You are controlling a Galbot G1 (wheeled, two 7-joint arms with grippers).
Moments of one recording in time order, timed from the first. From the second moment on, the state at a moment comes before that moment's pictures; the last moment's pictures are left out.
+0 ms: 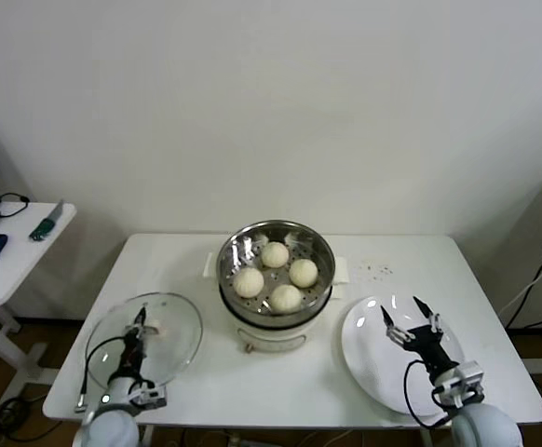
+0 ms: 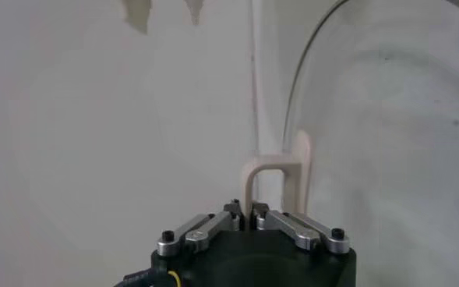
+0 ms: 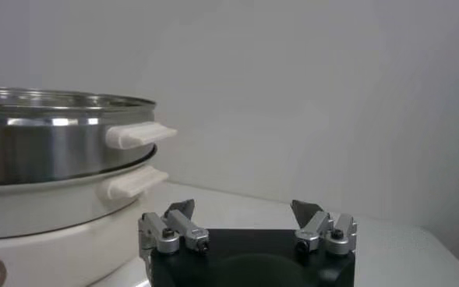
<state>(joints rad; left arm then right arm) 1.35 -1.23 -0.49 -1.58 1.28 0.22 -0.16 -1.39 1.17 0.60 1.71 0.29 0.06 -0.23</state>
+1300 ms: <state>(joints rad) 1.08 -1.00 -0.14 -2.10 1.22 0.68 0.17 -1.28 1.12 0.56 1.63 0.22 0.02 -0.21</state>
